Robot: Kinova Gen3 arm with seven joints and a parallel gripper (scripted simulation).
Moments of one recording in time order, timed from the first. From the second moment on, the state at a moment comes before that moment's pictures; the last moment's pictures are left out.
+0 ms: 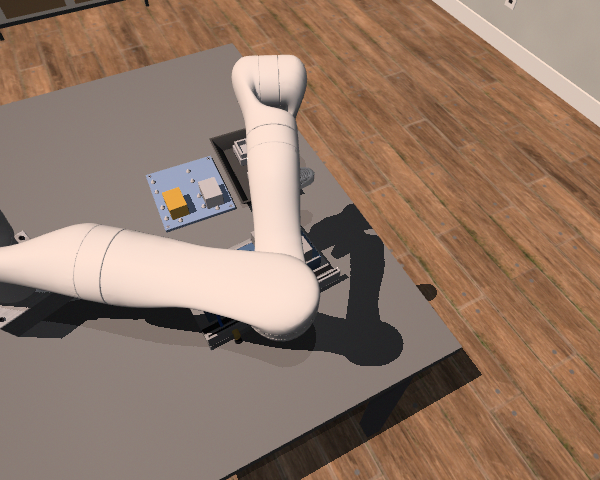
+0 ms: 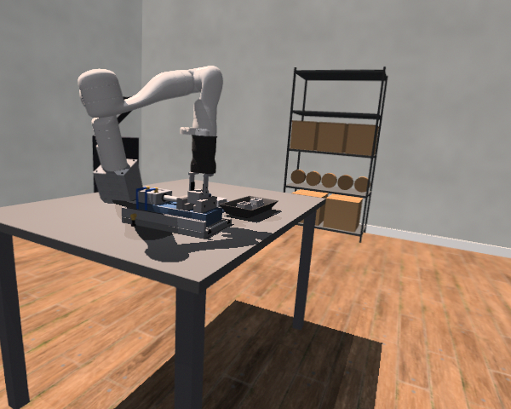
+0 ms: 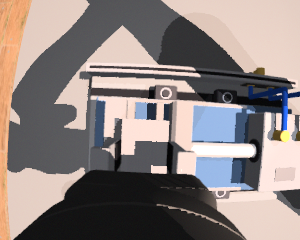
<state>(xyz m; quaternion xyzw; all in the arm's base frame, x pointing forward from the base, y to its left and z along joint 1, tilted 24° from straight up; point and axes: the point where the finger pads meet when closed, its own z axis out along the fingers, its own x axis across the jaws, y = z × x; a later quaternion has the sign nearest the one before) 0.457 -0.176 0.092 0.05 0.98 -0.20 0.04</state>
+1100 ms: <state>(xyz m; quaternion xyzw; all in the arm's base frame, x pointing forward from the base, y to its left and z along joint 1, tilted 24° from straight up) 0.457 -0.176 0.092 0.05 0.98 -0.20 0.04</state>
